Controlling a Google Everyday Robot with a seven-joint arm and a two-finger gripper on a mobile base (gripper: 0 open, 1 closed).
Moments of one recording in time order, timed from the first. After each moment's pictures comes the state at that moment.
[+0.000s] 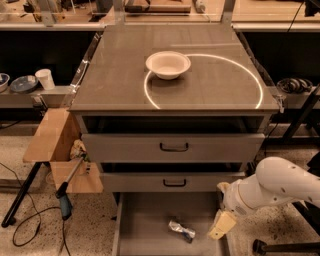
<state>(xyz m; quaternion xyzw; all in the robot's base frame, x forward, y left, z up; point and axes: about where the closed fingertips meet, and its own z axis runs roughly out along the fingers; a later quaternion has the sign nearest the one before) 0.417 -0.185 0.544 -0.51 0.82 0.19 0.17</state>
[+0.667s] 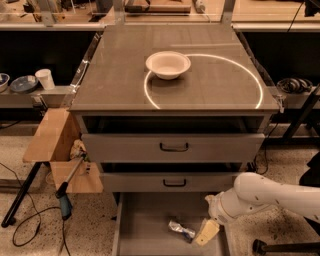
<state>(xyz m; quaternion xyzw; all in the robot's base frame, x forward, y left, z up) 0.425 -0.160 0.439 -0.50 0.83 0.22 0.15</state>
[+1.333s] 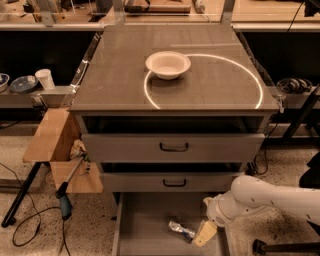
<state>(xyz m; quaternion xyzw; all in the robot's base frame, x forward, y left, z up) 0.428 -0.158 0.414 -0.49 0.83 0.22 0.14</state>
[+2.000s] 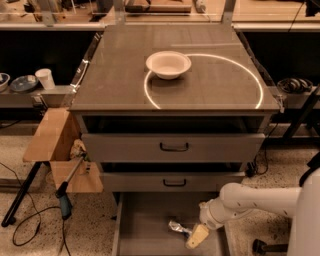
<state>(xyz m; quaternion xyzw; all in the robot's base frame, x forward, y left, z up) 0.438 -0.151 0.347 -0.48 0.84 0.21 0.13</state>
